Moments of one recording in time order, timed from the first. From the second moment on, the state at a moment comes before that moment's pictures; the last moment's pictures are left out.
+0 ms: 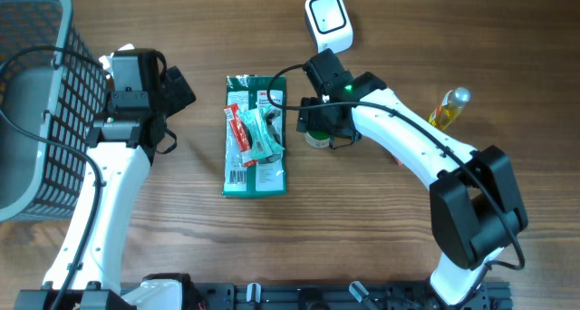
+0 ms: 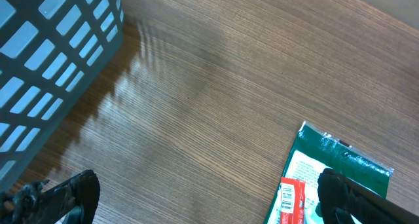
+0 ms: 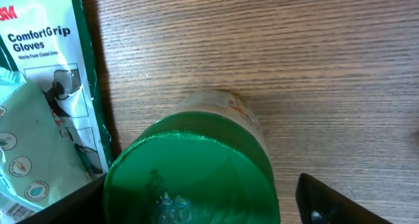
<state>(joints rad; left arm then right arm) -0.01 1.38 1.10 -0.60 -0.25 -0.47 0.55 1.90 1.39 -0.80 0.01 0.65</state>
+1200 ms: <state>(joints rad) -0.01 1.38 1.10 -0.60 -0.25 -0.47 0.55 1.90 1.39 -0.79 0.02 0.53</state>
